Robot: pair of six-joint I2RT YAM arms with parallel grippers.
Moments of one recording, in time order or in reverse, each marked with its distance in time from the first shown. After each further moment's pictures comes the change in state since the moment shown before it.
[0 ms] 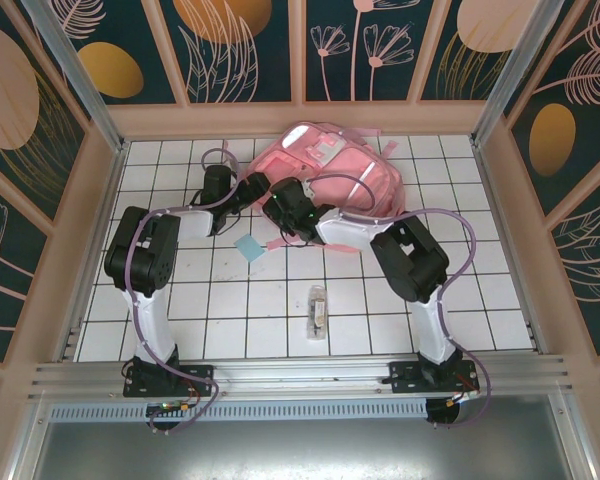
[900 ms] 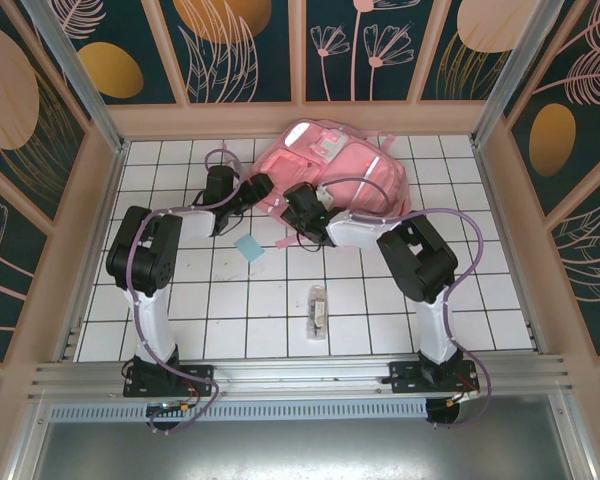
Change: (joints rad) left arm -0.010 0.021 0.025 -0.011 0.011 -0.013; right arm -0.048 -0.057 -0.132 -0.012 0.083 -0.080
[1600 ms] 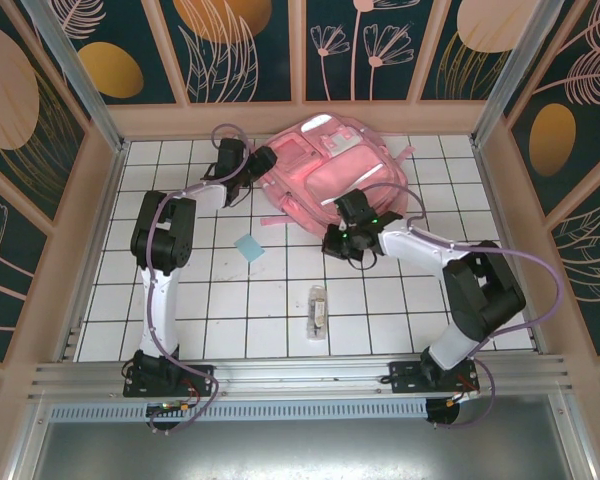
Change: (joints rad) left arm 0.012 0.248 0.426 -0.155 -0.092 -0.006; right arm -0.156 -0.415 -0.291 -0.383 -0.440 -0.442
